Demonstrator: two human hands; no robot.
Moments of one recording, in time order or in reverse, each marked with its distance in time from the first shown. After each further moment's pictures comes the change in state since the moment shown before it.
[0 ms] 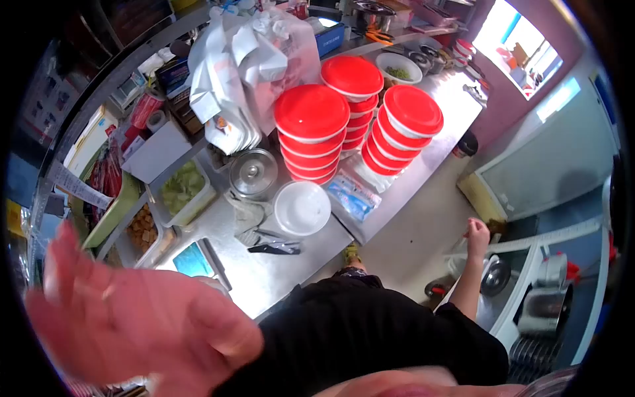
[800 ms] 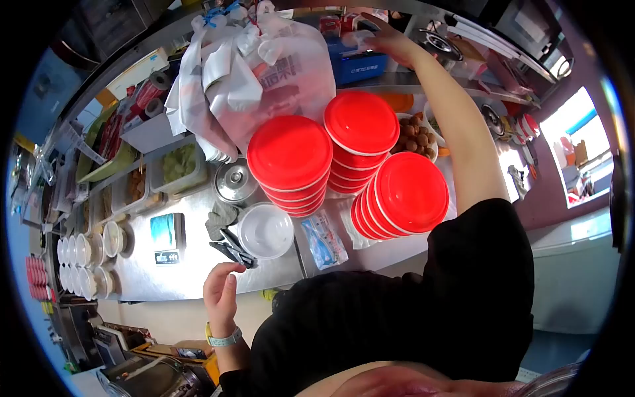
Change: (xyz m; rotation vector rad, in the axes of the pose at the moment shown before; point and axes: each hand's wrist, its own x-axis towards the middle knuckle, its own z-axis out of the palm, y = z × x) left_hand -0.166 0.128 0.101 -0.241 -0.279 -1.489; right_hand 0.325 -0.577 0.282 0.418 -1.256 -1.059
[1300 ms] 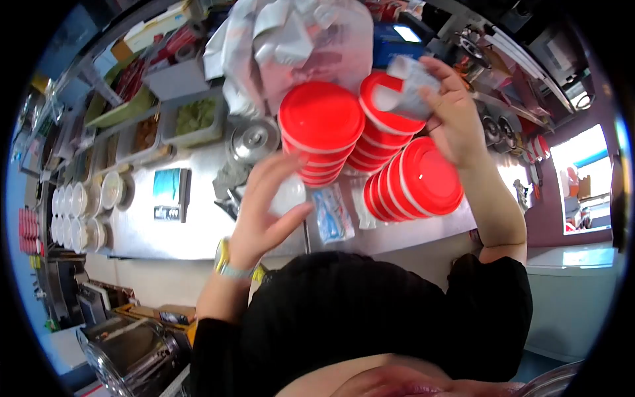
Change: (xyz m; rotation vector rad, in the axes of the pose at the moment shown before) left_hand 0.074 0.041 0.041 0.243 -0.189 0.466; right_hand -0.170 -0.148 0.152 0.672 0.197 -0.046
